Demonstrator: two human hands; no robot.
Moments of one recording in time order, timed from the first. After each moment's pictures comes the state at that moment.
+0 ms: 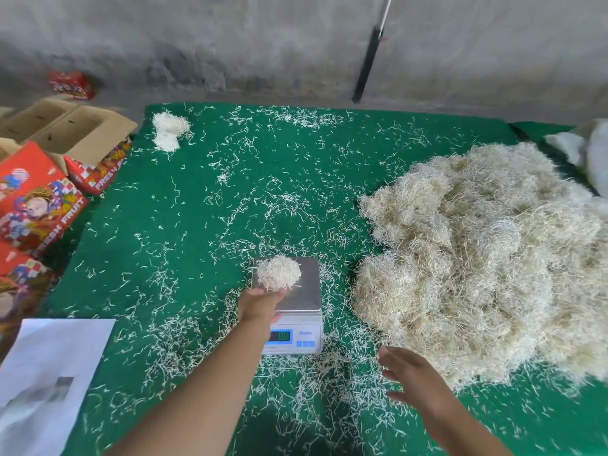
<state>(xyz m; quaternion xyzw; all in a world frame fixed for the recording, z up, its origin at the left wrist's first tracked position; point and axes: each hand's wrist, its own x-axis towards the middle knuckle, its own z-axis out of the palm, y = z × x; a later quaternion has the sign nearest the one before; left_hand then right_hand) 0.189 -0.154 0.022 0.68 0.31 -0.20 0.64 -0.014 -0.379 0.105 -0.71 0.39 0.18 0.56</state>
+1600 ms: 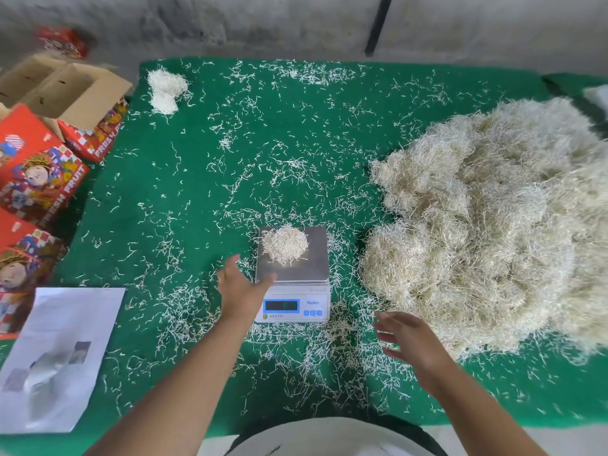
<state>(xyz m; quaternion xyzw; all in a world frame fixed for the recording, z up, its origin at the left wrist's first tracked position) 0.169 -0.105 0.023 0.86 0.16 -0.13 0.47 0.011 -0.383 0.075 -0.68 0.42 0.18 0.58</state>
